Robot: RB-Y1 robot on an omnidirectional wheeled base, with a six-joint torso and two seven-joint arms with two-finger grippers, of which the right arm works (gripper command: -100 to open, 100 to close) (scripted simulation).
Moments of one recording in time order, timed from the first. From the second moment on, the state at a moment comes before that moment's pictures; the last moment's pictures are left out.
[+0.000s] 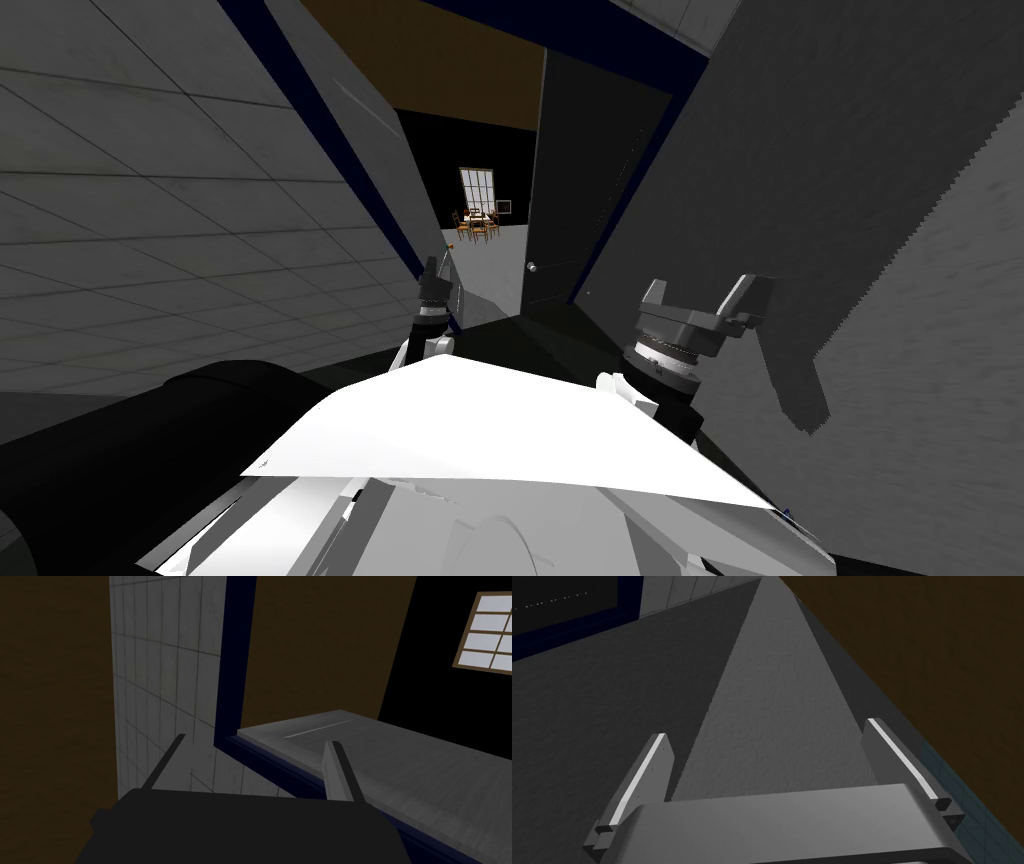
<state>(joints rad) 0.54 0.05 -0.02 -2.40 -0.06 -0.59 0.01</state>
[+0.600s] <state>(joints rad) 0.49 0.01 -0.01 -2.26 -0.02 -0.61 0.10</state>
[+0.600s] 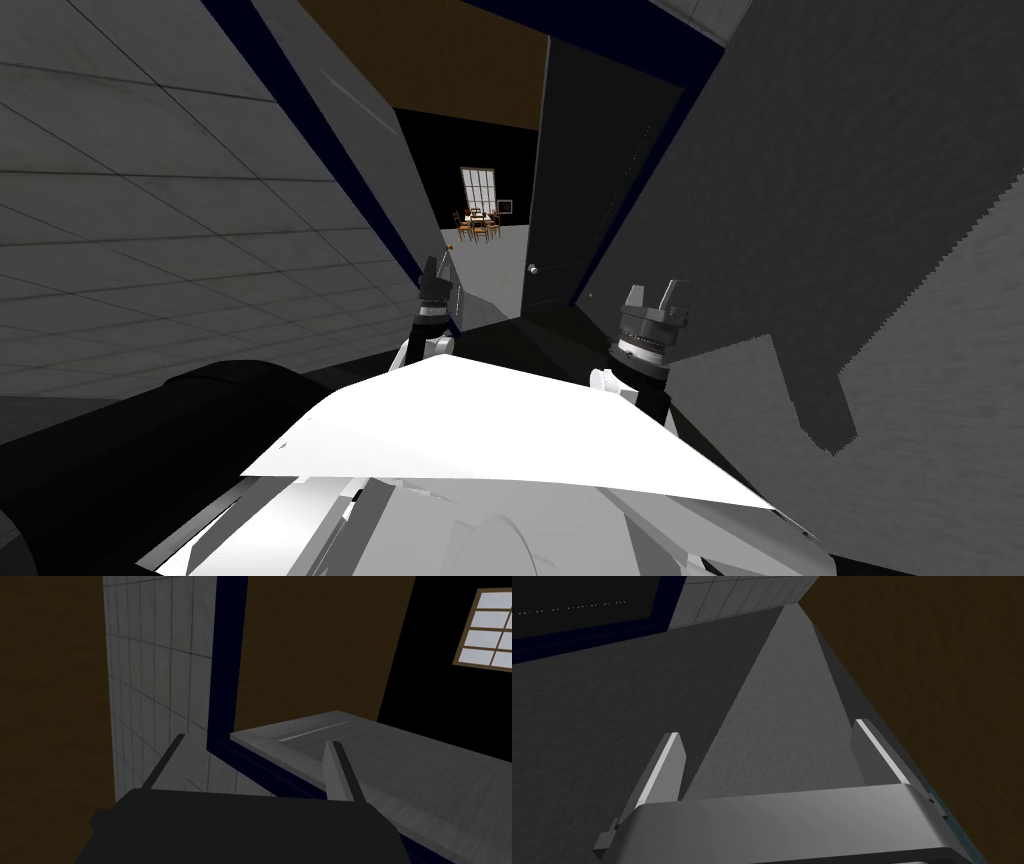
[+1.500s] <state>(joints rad) 0.43 -0.03 -0.01 -2.07 0.05 -0.65 0.23</state>
